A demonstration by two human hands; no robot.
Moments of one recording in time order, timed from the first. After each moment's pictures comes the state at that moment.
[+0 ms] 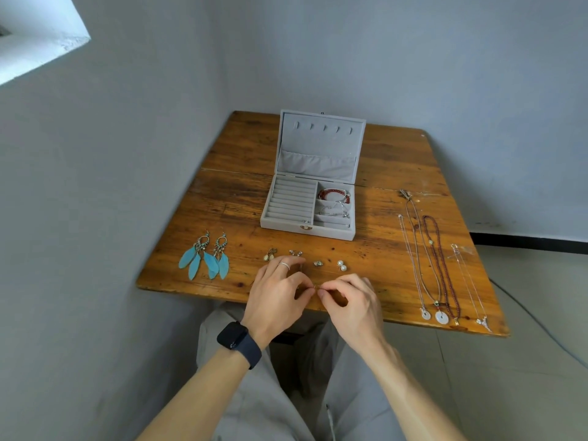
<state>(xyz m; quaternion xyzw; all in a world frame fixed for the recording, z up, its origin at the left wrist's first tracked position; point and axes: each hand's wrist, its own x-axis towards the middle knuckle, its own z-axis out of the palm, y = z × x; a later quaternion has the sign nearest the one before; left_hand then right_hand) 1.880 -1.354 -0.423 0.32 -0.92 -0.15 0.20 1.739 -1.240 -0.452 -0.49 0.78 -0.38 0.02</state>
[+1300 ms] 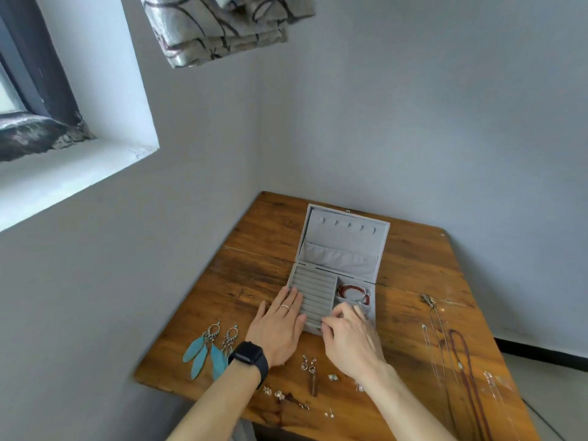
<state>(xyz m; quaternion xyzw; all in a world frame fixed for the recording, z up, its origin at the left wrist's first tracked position) 1.835 -1.479 -0.407 0.38 -0.91 -0.15 0.05 1.687 -1.370 -0.387 -0.60 0.79 -0.15 -0.01</state>
